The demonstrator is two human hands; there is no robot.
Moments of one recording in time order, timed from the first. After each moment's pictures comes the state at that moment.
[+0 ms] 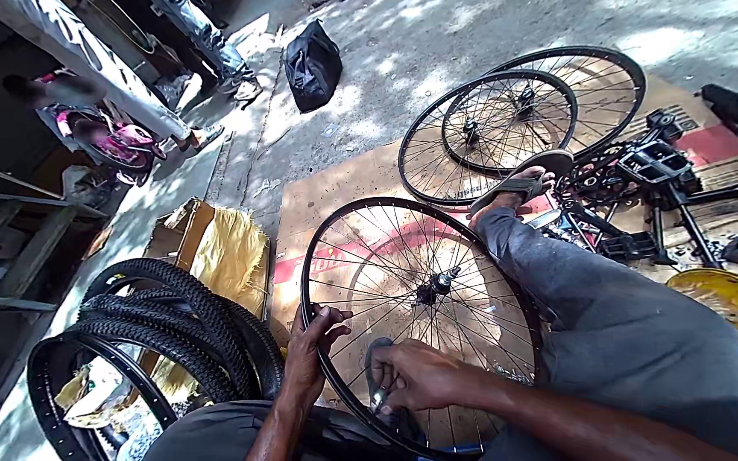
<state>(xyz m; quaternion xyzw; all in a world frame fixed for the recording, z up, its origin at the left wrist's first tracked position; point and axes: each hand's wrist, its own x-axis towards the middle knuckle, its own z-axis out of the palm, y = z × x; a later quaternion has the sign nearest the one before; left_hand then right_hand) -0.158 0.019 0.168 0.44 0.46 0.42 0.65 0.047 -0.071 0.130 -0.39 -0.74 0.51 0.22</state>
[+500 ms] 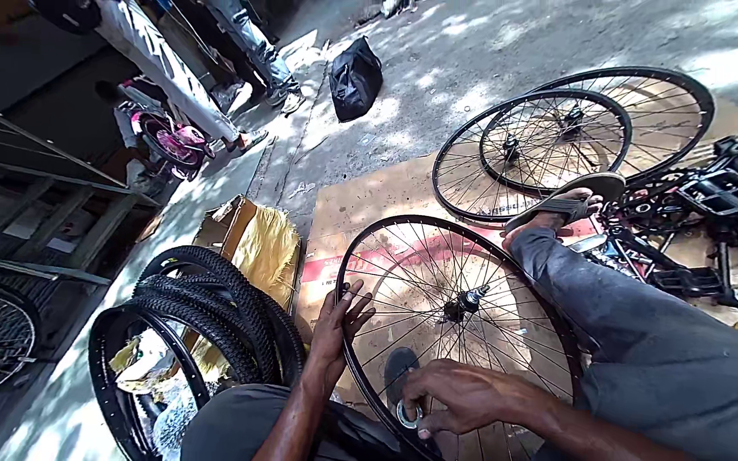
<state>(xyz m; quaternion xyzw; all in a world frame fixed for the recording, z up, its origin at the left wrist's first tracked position) -0.154 0.043 0.179 0.38 0.49 0.42 0.66 0.056 -0.067 0.127 -0.26 -0.84 0.44 0.17</state>
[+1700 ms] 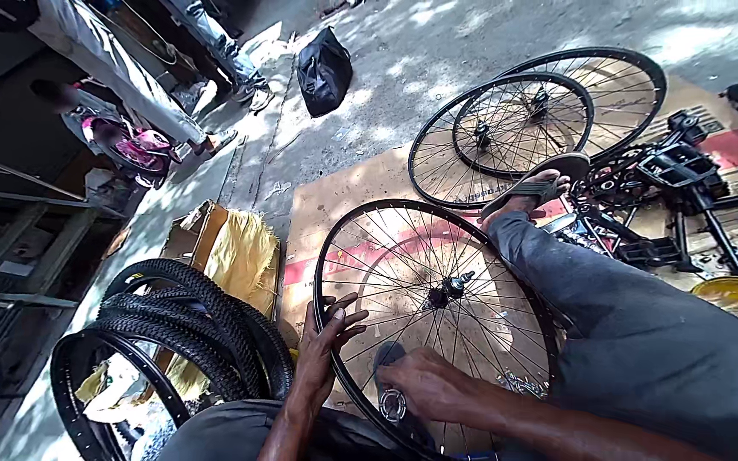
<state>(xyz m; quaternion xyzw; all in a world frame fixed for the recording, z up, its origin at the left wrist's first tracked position) -0.157 0.020 0.176 0.47 0.45 0.38 0.66 0.034 -0.077 0.122 -0.41 -0.82 0.35 0.21</state>
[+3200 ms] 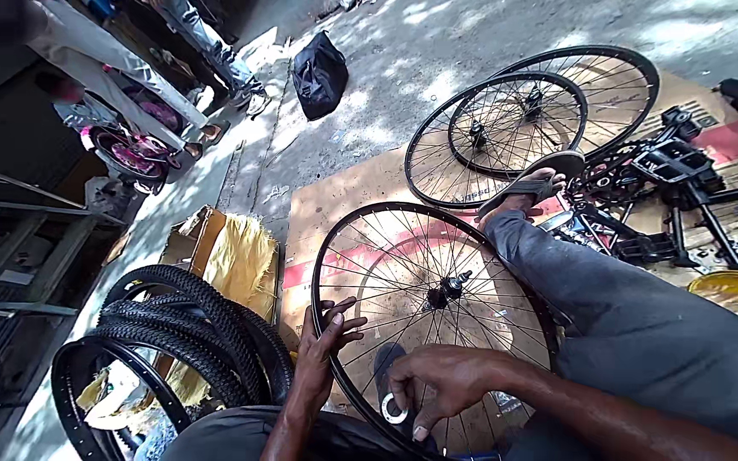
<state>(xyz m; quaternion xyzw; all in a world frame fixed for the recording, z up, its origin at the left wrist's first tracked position) -0.160 0.020 0.173 0.51 0.45 0.36 0.64 0.070 -0.061 0.144 -0.30 -0.77 0.54 0.14</state>
